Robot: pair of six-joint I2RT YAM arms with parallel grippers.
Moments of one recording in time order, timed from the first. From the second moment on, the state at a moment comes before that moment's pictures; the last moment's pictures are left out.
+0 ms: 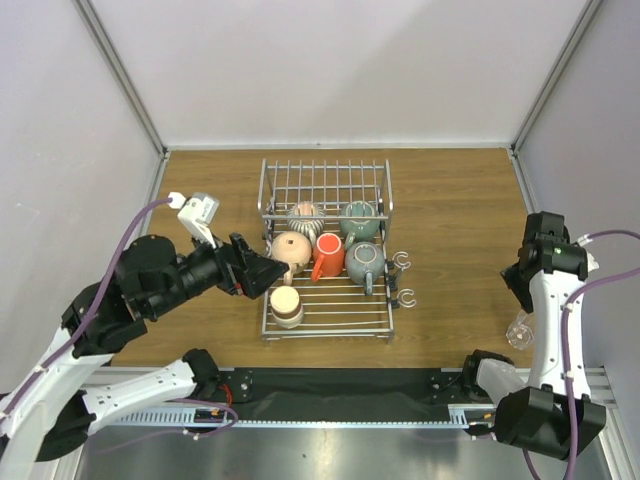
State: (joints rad) left arm -0.92 0.73 1.28 -0.82 -0.10 -0.61; right arm -0.26 0.99 1.06 -1.26 0.37 0.86
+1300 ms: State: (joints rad) left arm -0.92 0.80 1.37 -0.76 -0.05 -0.56; right arm -0.41 1.23 0.96 -1.03 0.22 0.85
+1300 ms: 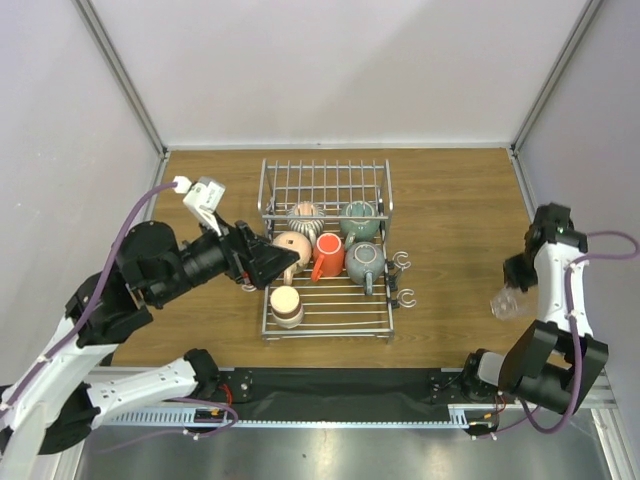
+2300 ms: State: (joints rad) left arm -0.92 0.99 1.40 -0.19 0.20 -0.68; right arm 0.03 1.11 1.56 -0.08 -0.87 1.38
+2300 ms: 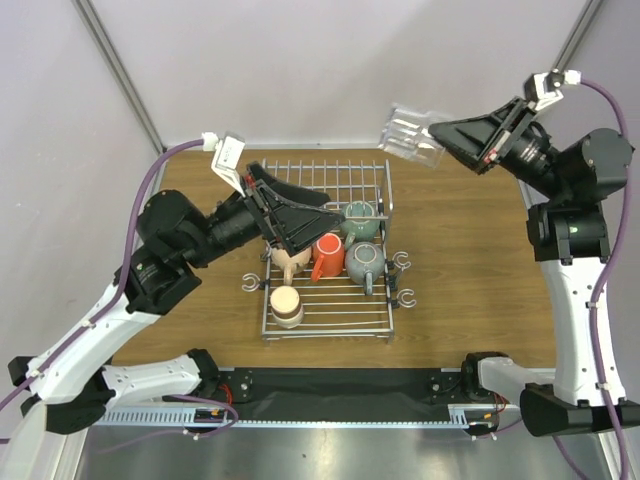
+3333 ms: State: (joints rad) left arm -0.92 1.07 1.42 0.00 0.19 -0.71; right arm 0.42 1.14 1.50 0.17 -0.96 1.42
